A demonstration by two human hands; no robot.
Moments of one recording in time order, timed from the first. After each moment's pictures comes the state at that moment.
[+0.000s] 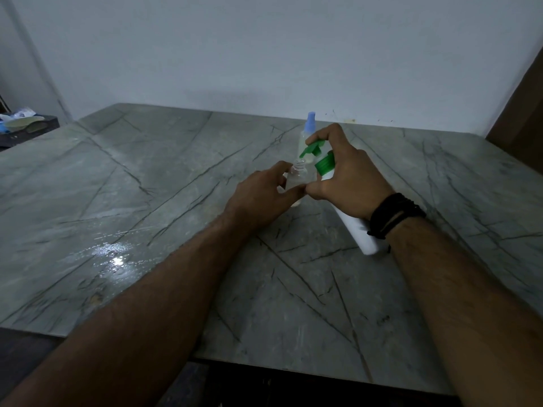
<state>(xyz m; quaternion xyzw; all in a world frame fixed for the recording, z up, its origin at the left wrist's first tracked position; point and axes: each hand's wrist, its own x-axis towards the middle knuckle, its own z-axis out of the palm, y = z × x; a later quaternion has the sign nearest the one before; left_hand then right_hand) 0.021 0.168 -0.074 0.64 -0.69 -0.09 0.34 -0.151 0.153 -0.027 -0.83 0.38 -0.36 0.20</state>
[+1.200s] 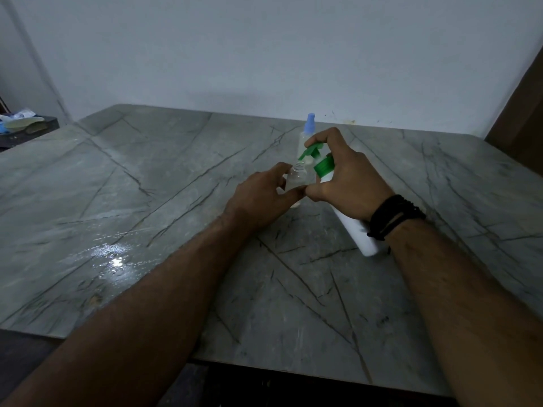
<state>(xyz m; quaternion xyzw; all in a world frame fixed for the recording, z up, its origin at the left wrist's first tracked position) 0.022 0.166 -0.075 0.64 -0.69 -0.09 0.34 -0.151 0.155 -0.027 -0.83 0.39 -0.35 0.21</state>
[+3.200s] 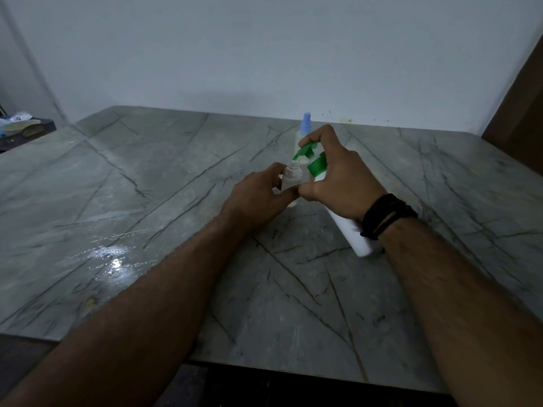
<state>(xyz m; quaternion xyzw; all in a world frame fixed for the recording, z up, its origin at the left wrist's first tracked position) 0.023 0.166 -0.076 0.64 -0.69 -0.10 0.34 -0.147 0.157 -0.025 -0.83 0.38 -0.36 0.21</state>
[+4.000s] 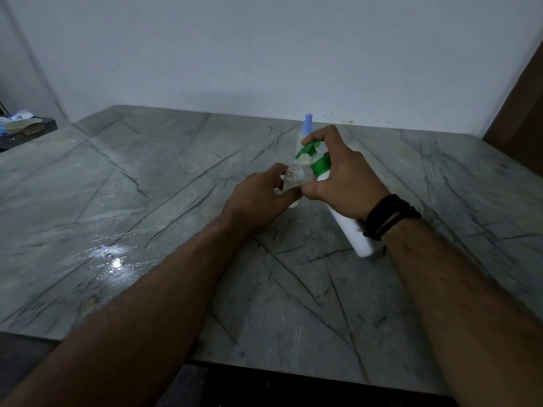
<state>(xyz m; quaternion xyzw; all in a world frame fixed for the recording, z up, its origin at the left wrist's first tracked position) 0.022 0.167 -0.077 0.63 -0.69 -0.09 0.35 -0.149 0.158 -0.024 -0.82 0.38 -0.36 0.22</state>
